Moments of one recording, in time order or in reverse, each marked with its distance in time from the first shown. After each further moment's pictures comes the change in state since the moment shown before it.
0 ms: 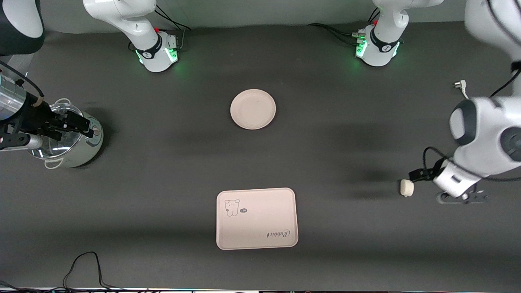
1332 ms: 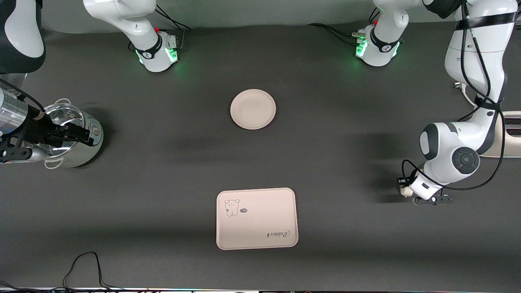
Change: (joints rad) left arm 0.042 0.142 -0.008 -0.142 0.000 0.282 0.007; right arm -0.021 0.054 -0.002 0.045 0.000 0.001 -0.001
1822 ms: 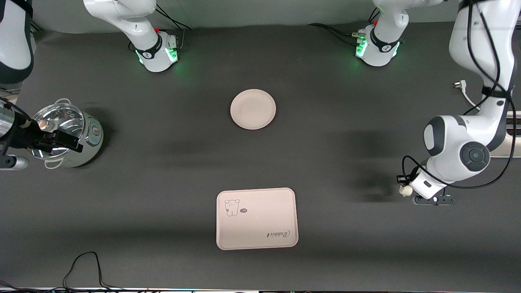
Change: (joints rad) left arm -0.004 -0.159 -0.093 0.053 -0.031 -0.217 0.013; right arm -0.057 0.053 -0.001 0.023 0.000 0.013 -0.010
